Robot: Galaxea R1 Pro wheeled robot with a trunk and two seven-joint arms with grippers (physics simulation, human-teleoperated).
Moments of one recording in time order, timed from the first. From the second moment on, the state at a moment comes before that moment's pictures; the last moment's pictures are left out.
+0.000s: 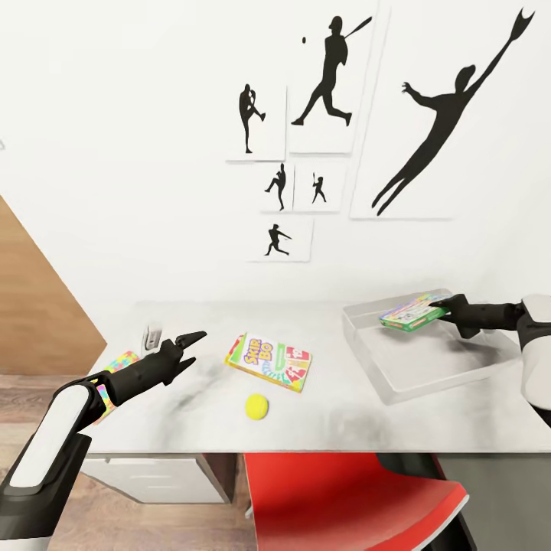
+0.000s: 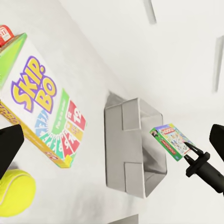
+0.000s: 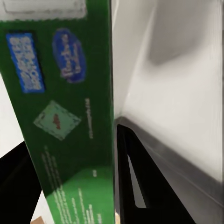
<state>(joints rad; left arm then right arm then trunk) -0.44 0.21 0.02 -1.56 1.51 0.80 0.24 -1.29 -0.37 -0.86 -0.41 -0.46 1.04 -0.18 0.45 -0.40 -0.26</state>
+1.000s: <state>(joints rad) -0.44 0.21 0.02 -1.56 1.51 0.80 0.24 -1.29 -0.40 -0.87 -0.42 -0.46 1.04 -0.18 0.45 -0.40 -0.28</state>
